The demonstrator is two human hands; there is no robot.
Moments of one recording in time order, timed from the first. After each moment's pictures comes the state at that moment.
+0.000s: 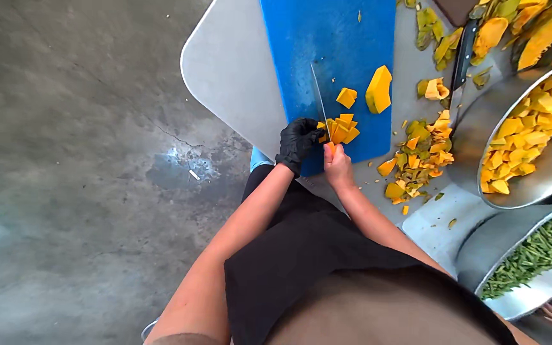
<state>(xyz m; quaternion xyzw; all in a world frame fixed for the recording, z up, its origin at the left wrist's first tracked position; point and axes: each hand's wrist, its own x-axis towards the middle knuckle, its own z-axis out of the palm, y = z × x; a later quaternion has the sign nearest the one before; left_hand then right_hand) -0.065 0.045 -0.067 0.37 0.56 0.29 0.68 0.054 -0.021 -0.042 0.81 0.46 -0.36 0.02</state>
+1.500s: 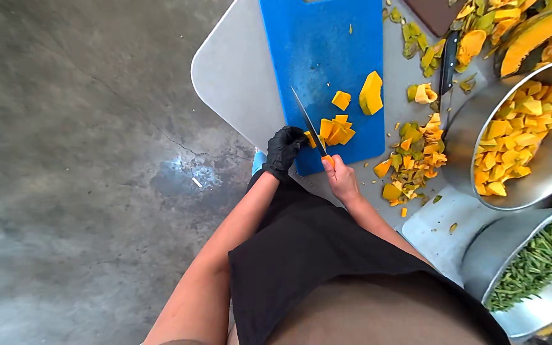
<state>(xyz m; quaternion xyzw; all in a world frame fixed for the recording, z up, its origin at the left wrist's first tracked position) -0.095 0.019 -0.074 0.43 0.55 0.32 0.64 0.075 -0.054 -0.014 0.74 0.55 -0.38 -0.02</state>
